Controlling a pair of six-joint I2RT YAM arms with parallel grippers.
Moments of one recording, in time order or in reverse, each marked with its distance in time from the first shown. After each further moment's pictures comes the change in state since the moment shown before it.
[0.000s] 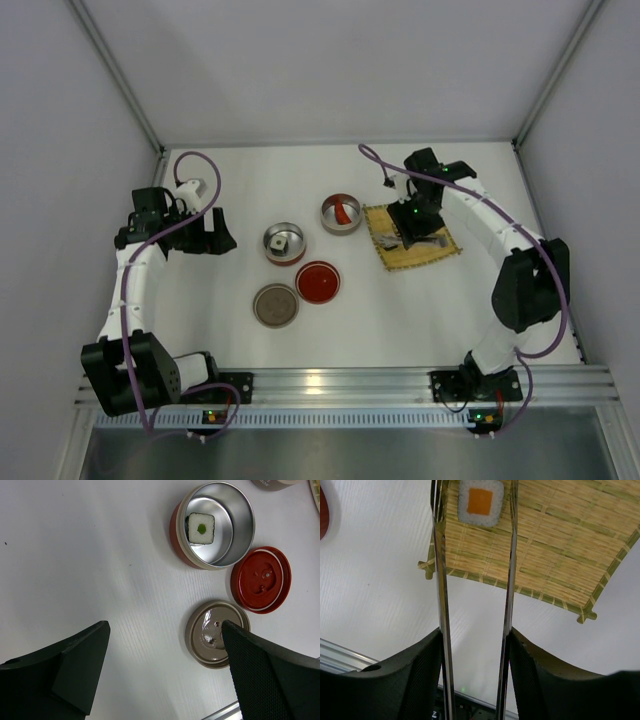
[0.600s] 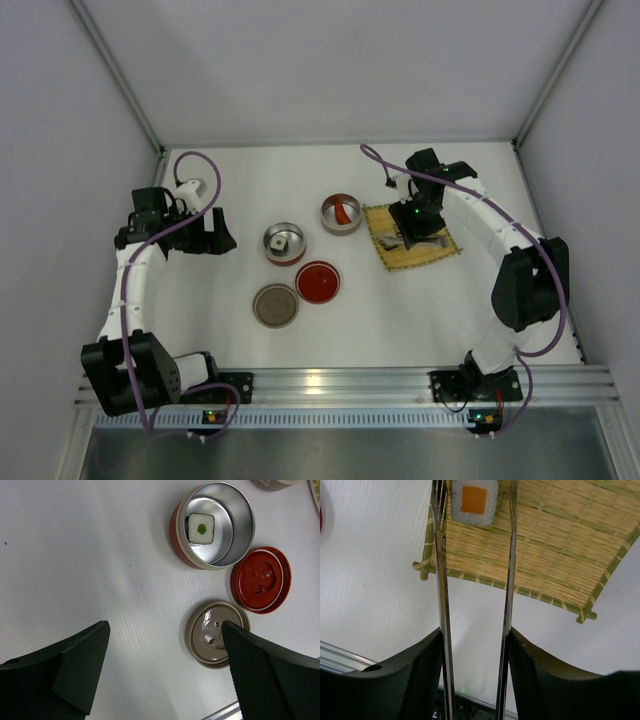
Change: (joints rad) left arm 0.000 0.000 0.000 0.001 0.000 0.000; right arm -0.015 0.012 -0.012 0.006 0.000 0.000
